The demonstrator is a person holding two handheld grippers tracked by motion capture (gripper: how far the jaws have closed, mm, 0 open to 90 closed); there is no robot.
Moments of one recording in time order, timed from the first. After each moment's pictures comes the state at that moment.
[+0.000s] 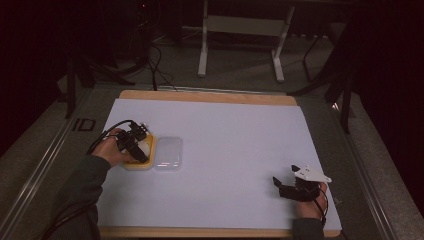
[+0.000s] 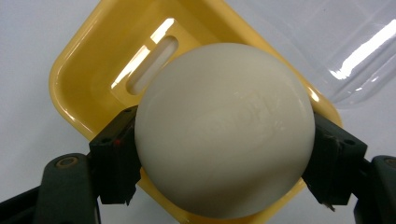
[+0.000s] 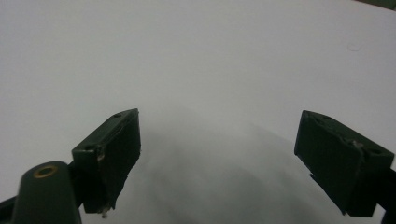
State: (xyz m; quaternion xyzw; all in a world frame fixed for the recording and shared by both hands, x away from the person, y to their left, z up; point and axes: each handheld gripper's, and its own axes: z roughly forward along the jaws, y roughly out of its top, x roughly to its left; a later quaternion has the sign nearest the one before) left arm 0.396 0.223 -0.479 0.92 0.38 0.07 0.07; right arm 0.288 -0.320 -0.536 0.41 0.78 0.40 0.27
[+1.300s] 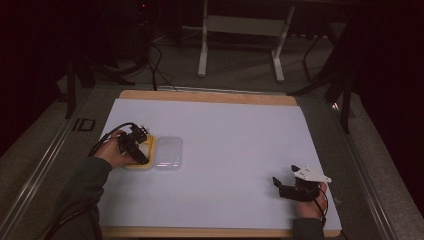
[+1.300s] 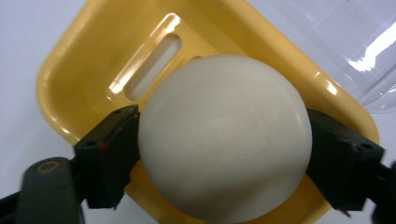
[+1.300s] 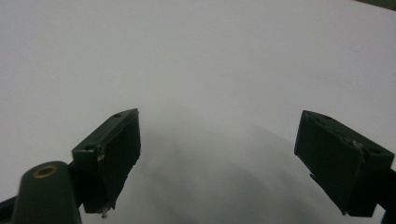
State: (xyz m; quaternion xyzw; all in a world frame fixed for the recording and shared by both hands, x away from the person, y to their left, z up) left arm 0.396 0.224 -0.492 0.92 0.37 0.09 0.07; right arm 0.288 -0.320 -0.536 0.41 0.78 0.40 0.27
